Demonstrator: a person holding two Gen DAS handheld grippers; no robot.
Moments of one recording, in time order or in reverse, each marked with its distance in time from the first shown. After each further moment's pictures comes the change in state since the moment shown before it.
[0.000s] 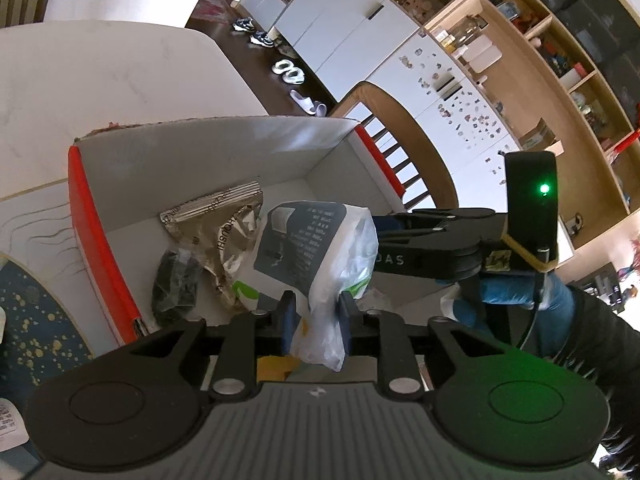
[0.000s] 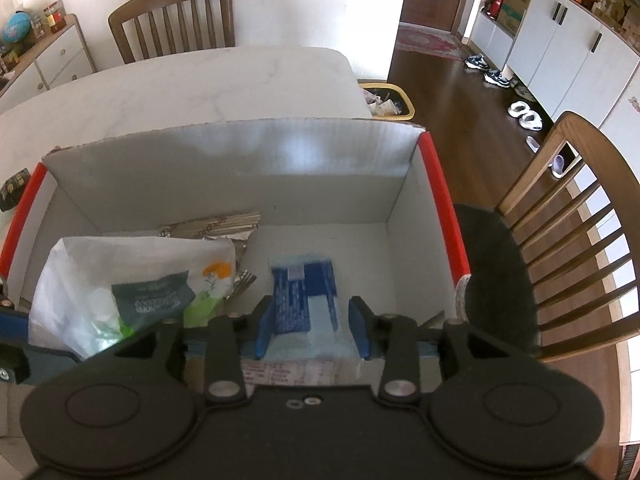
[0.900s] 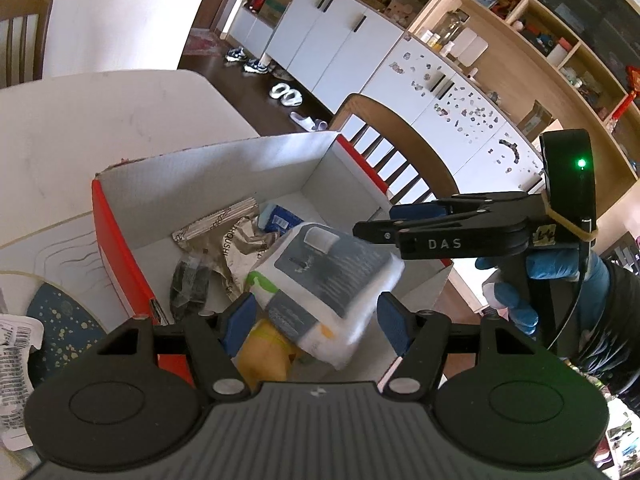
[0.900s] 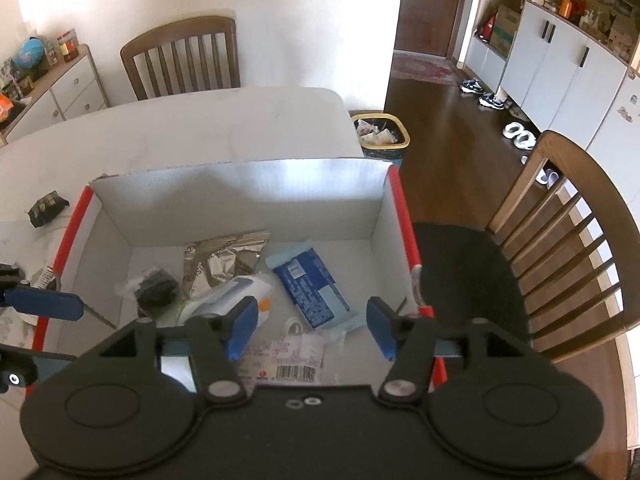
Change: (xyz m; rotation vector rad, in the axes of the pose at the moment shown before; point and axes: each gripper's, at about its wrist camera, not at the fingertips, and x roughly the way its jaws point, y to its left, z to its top) left arm -0.039 -0.028 -0.018 0.102 -0.093 0.081; right arm -0.069 -0.004 -0.013 0.042 -0.107 0.011
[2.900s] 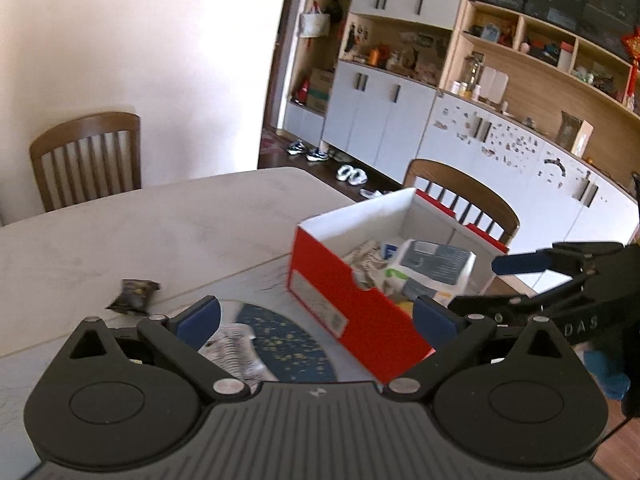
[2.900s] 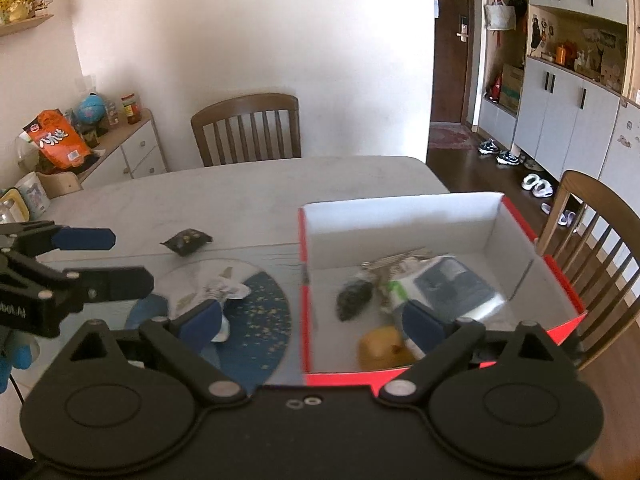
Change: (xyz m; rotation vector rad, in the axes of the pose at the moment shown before) left arm -0.178 0.037 -0.078 0.133 -0.290 0.297; right arm -0.097 0.181 -0.066 0.066 -0.279 0.058
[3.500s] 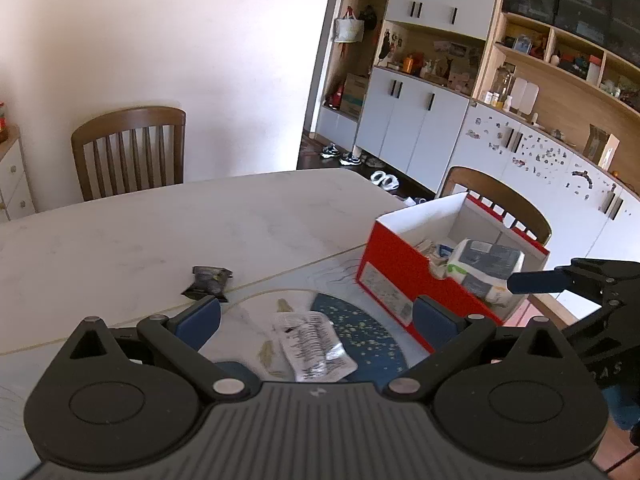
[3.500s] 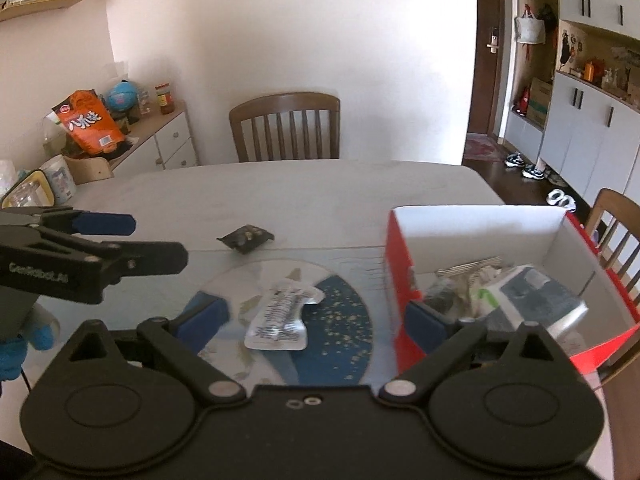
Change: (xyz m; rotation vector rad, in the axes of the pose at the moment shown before) left arm -0.026 0.066 -0.014 -0.052 -0.016 0.087; right arm 0.024 0.076 -0.003 -0.047 -0.002 0.043
